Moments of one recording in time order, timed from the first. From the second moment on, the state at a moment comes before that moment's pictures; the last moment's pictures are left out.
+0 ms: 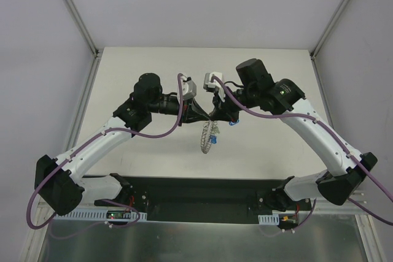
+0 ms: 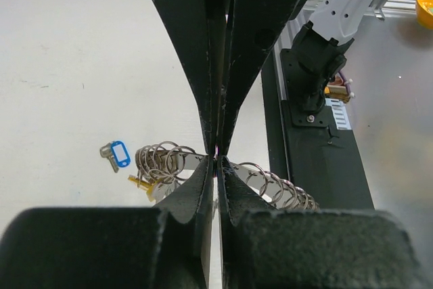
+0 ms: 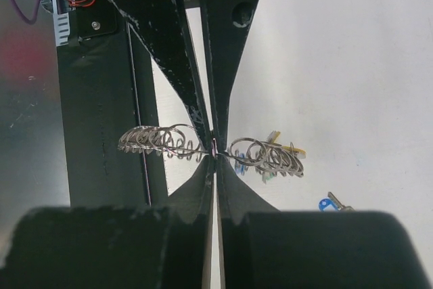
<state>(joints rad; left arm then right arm) -0.64 1.20 1.00 -0.02 0.96 0.05 0.73 1.37 1.56 -0.99 -0.60 -0.44</state>
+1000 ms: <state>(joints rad) -0.38 1.00 0.70 0.13 0.74 -0.12 0.54 1.15 1.02 -0.50 -0.32 -0.01</state>
